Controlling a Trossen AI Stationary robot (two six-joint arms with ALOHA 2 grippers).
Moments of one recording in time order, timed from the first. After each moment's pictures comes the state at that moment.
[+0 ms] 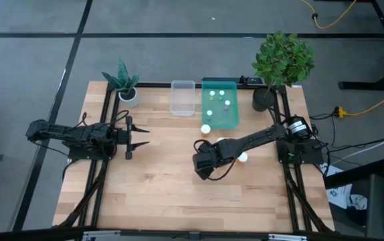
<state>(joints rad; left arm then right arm) -0.09 0.12 0.01 0.04 -0.20 0.27 0.26 1.96 1.50 -0.96 0.13 1.06</state>
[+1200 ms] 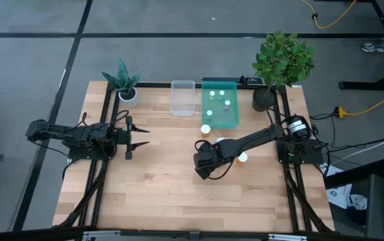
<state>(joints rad) -0.09 0.12 0.01 0.04 -0.20 0.27 0.24 1.96 1.41 -0.86 0.11 1.06</state>
